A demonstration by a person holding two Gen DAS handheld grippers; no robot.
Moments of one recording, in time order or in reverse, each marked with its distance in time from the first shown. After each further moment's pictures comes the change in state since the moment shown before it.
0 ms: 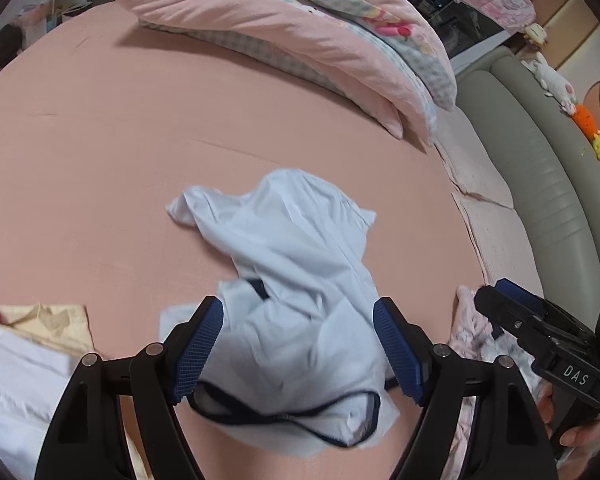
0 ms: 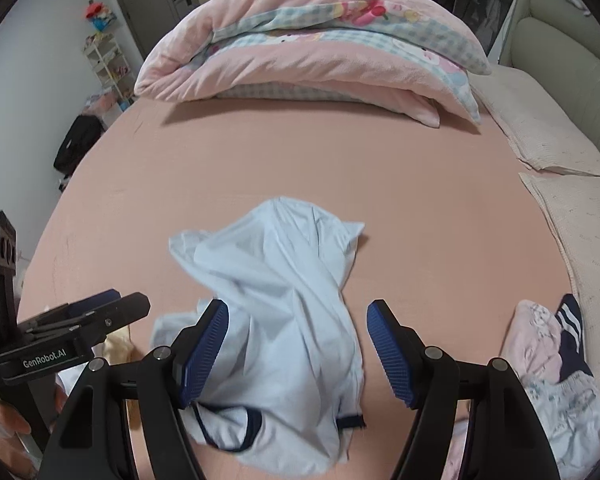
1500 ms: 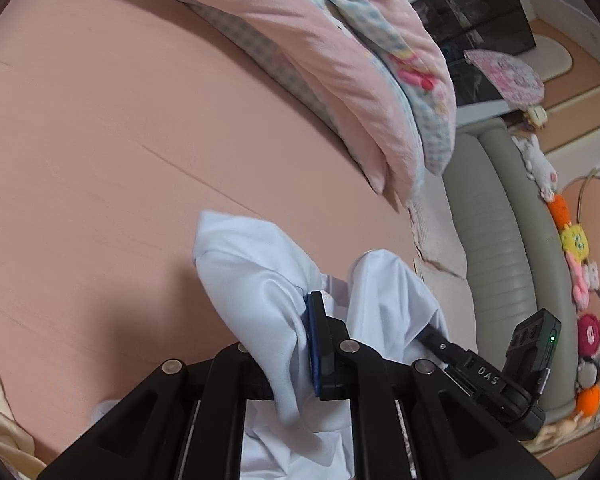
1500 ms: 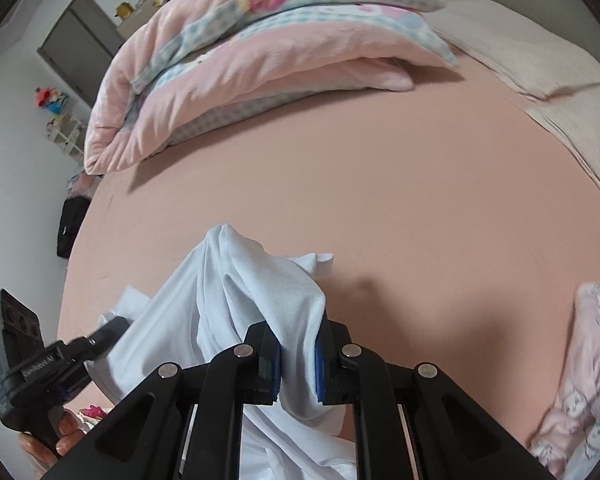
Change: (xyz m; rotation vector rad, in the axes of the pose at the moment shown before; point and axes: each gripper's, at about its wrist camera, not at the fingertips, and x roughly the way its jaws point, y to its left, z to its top) left arm 0.071 0.049 0.072 -0.251 -0.063 -0.244; right arm 0.100 -0.070 0.055 0.302 -0.035 0.124
